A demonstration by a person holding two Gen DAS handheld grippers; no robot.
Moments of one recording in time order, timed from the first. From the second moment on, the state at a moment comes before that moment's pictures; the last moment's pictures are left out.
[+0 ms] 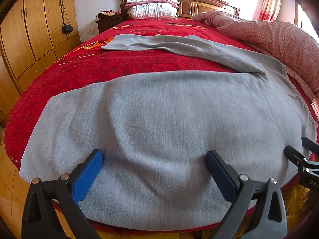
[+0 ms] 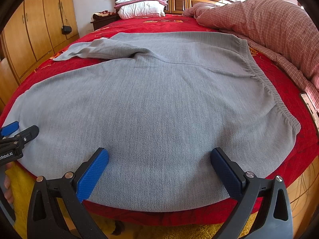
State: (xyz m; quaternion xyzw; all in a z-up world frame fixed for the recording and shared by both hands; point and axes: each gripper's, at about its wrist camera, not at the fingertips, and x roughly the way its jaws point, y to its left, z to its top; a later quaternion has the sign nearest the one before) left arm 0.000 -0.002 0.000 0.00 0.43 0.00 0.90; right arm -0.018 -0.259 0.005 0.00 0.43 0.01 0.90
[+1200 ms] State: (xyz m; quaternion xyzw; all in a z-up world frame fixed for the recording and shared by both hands) left arm 0.032 0.020 0.083 0.01 0.44 -0.02 0.90; right arm 0.013 -0.307 0.074 0.06 0.43 0.07 0.90
